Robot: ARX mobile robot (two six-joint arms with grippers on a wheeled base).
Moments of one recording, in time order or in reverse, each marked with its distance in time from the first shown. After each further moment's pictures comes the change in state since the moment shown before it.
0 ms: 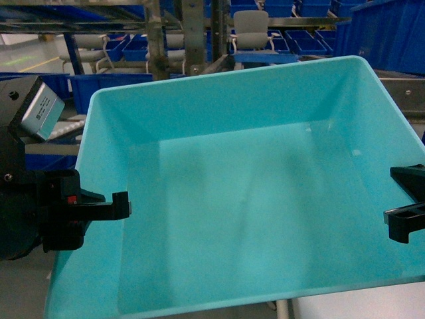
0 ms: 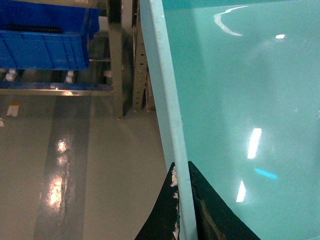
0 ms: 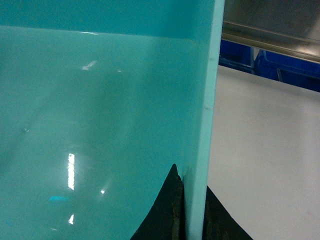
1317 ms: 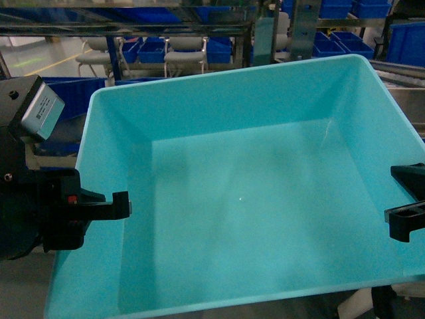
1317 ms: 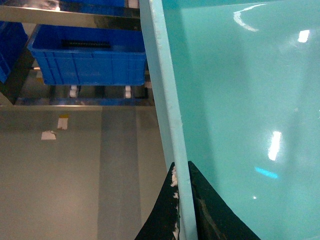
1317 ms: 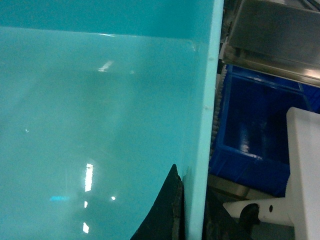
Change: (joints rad) left arm 0.000 0.000 0.000 0.004 0.000 0.000; right arm 0.000 -0.002 0.000 0.004 0.000 -0.001
